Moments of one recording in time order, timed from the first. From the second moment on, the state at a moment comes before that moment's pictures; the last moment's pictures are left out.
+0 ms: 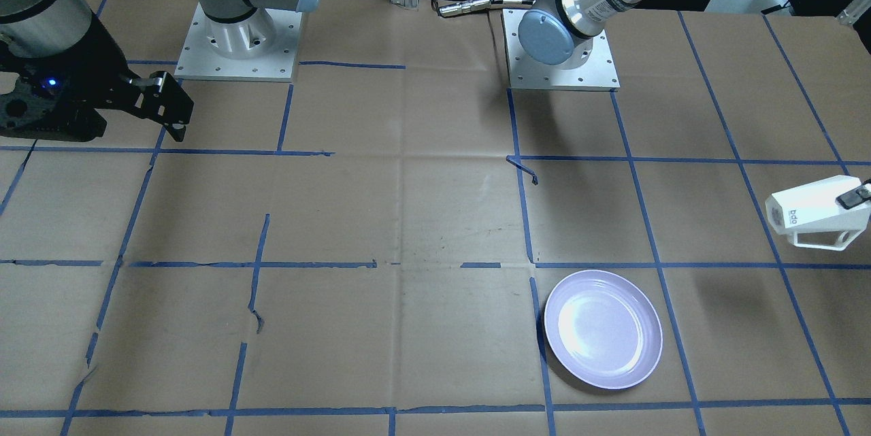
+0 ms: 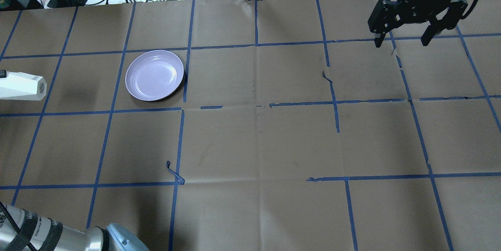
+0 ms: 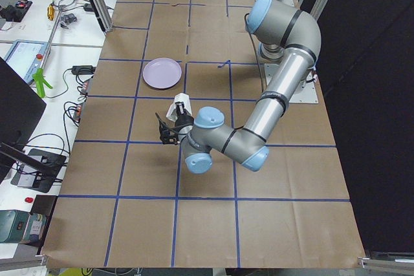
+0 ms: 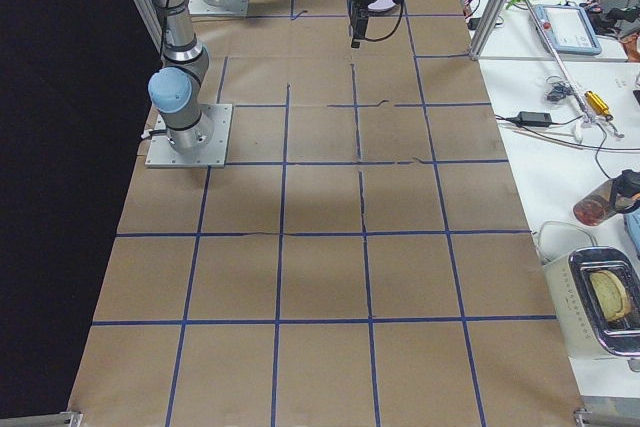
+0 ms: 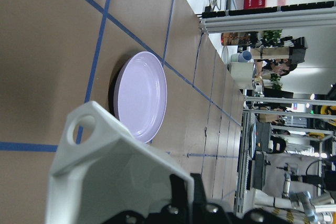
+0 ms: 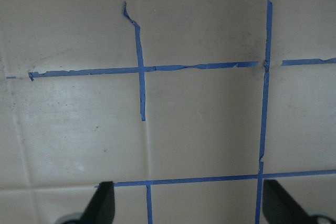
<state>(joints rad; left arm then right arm) -0.57 -2.09 -1.23 -2.25 0.78 1.02 1.47 -1.48 1.43 -1.44 -1.60 -0.06</state>
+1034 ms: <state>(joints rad) -1.25 -1.86 -1.24 -1.59 1.43 0.13 1.47 -1.48 1.43 -1.44 -1.60 -0.06</state>
